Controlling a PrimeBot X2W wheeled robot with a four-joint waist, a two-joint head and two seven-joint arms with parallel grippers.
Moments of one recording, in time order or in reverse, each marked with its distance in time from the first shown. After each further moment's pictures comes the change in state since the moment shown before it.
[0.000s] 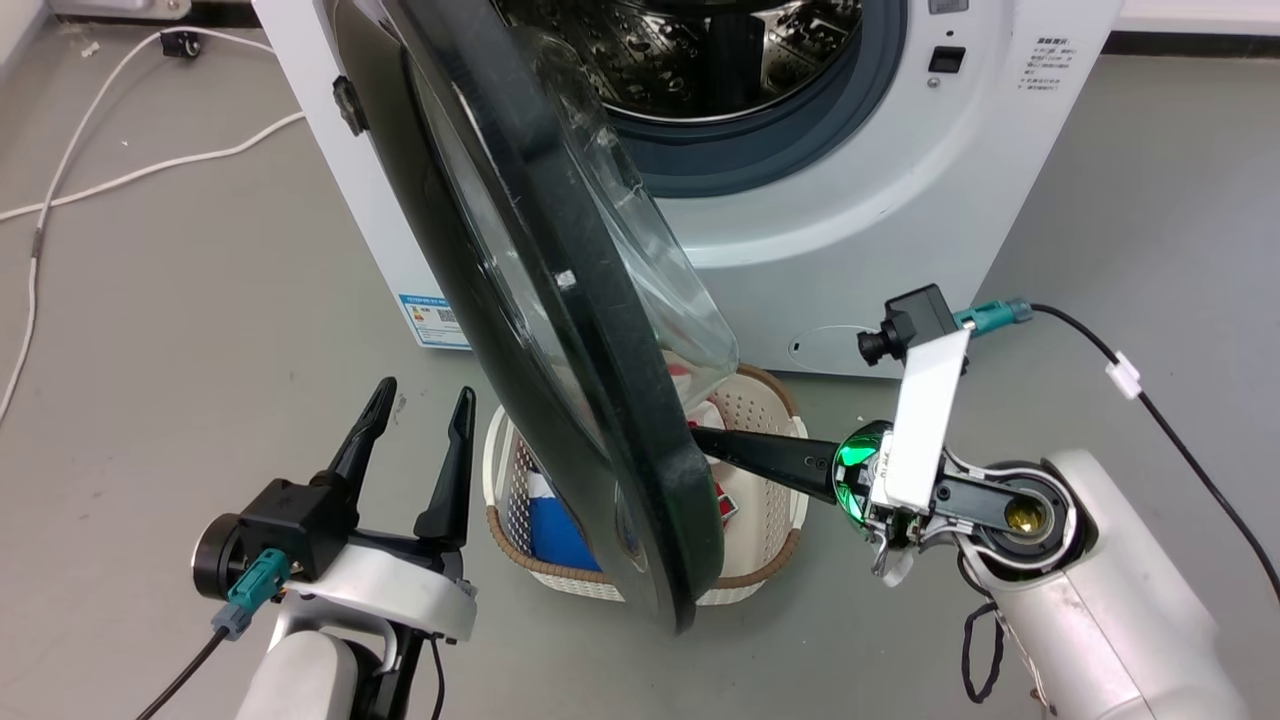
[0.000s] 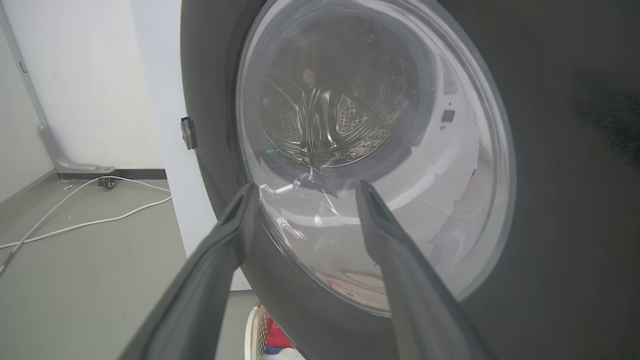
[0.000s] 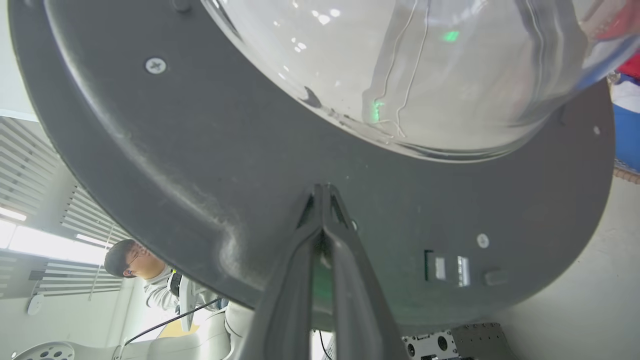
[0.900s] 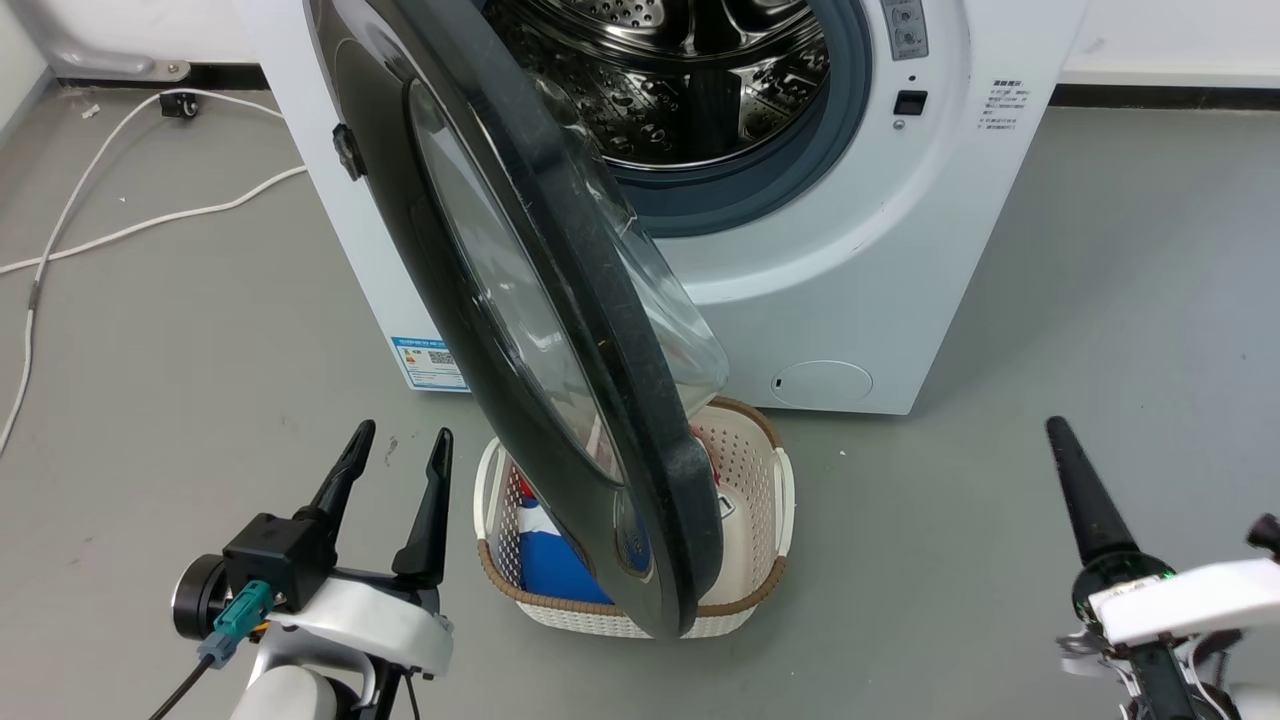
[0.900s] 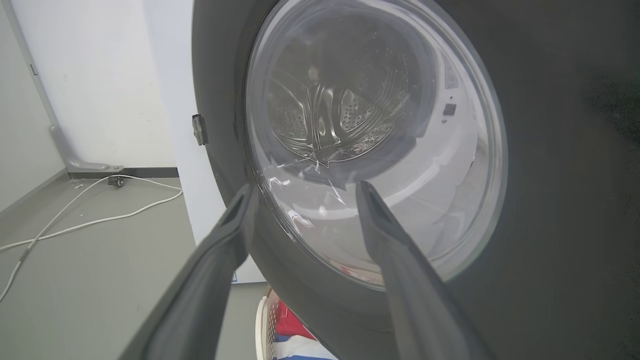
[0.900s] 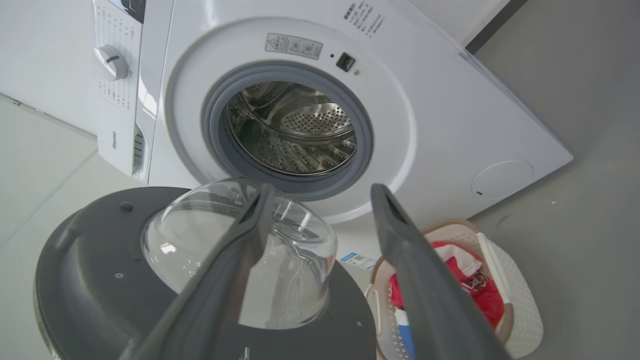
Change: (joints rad) left arm 0.052 0.017 0.027 0.025 0.010 0.000 0.000; right arm 0.467 -0.013 -0.379 -0.234 -0.356 0.000 -0.798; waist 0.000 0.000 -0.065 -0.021
